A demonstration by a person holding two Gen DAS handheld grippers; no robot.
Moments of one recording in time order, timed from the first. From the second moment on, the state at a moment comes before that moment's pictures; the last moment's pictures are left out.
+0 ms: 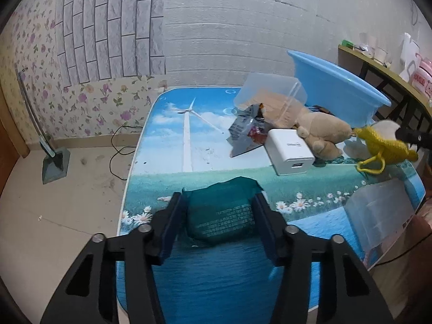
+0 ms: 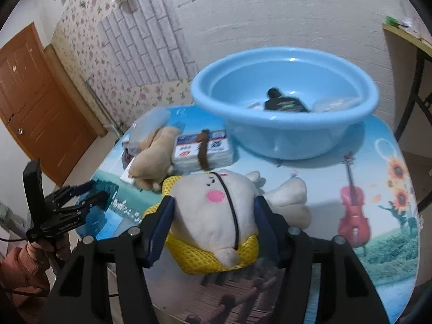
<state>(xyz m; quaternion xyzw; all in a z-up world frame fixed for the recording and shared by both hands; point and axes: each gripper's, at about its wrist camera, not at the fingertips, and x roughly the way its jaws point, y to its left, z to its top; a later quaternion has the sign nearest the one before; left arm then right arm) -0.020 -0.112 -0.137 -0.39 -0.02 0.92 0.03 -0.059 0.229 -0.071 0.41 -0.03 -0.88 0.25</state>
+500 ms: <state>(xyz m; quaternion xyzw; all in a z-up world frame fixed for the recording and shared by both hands) -0.014 -0.087 -0.122 -0.39 0.00 0.92 0.05 -0.054 0.297 -0.063 0.39 -0.04 -0.91 0.14</state>
